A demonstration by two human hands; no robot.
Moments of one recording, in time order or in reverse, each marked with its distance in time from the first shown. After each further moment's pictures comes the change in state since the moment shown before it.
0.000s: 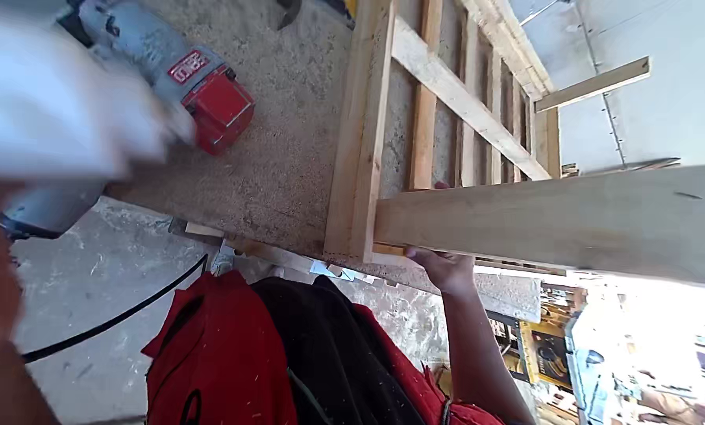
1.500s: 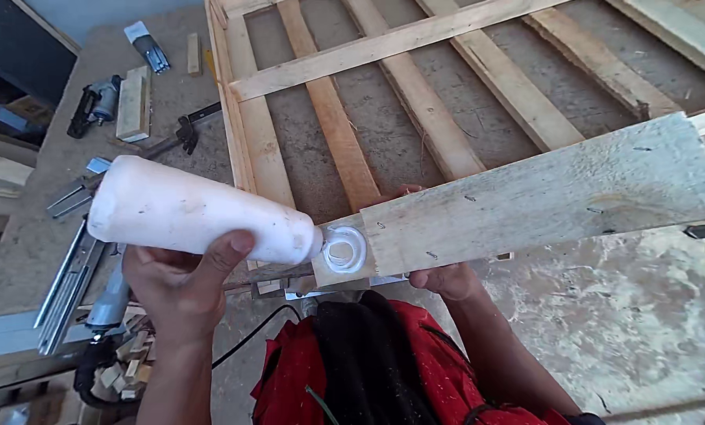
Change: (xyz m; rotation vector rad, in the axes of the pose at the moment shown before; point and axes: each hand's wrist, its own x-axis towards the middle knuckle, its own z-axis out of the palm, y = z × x) left_hand -0.136 0.183 0.409 0.062 -0.491 0.600; right_hand -0.151 0.065 -0.128 0.753 0.033 -0.432
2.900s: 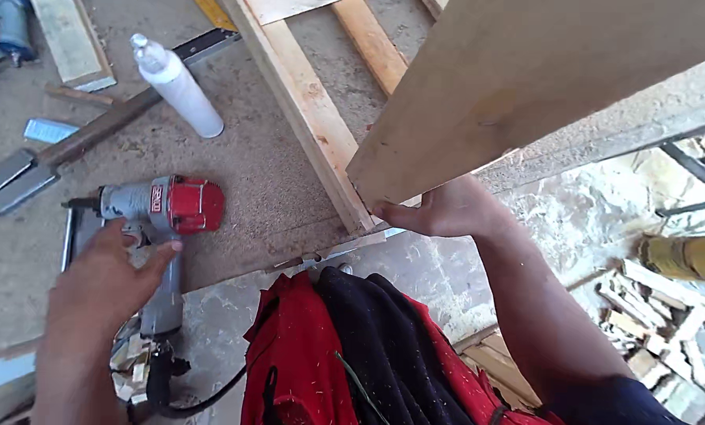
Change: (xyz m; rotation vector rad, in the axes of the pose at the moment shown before) left_hand 0.045 -0.137 -0.352 1.155 -0.632 -0.608; right_hand 0.138 0.086 0.162 -1.157 0.034 0.361
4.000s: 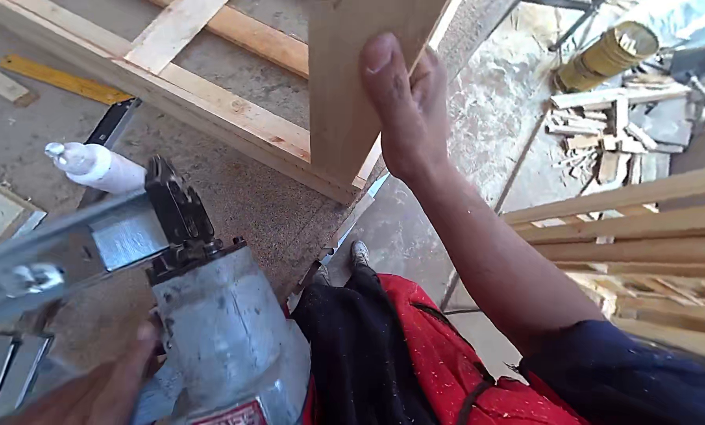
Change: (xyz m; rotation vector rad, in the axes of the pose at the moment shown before) left_hand 0.051 -0.019 -0.087 0.348 -0.060 1.238; right_hand 0.036 -0.078 0.055 0.226 0.996 0.036
